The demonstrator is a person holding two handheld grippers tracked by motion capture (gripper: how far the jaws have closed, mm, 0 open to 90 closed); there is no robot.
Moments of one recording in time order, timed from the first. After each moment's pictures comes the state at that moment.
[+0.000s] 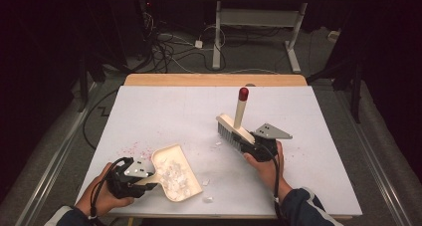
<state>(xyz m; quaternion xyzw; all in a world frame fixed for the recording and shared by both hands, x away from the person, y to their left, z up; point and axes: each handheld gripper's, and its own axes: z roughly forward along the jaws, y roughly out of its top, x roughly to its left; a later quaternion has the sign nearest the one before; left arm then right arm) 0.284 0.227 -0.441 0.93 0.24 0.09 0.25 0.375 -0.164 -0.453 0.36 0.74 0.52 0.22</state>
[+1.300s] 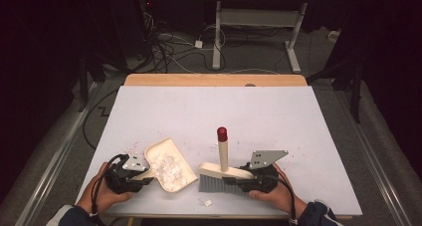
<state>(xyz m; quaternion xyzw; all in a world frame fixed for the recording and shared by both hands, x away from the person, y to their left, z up) 0.296 0.239 -0.455 0.92 0.29 0.09 0.24 0.314 -0.163 -0.453 0.18 0.85 0.49 0.02</state>
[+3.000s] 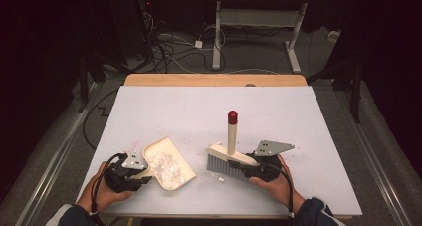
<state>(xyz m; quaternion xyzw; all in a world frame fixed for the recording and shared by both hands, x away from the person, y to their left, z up) 0.300 0.241 -0.459 0.92 0.30 0.09 0.23 0.336 -0.172 -0.455 0.25 0.82 0.51 0.09</state>
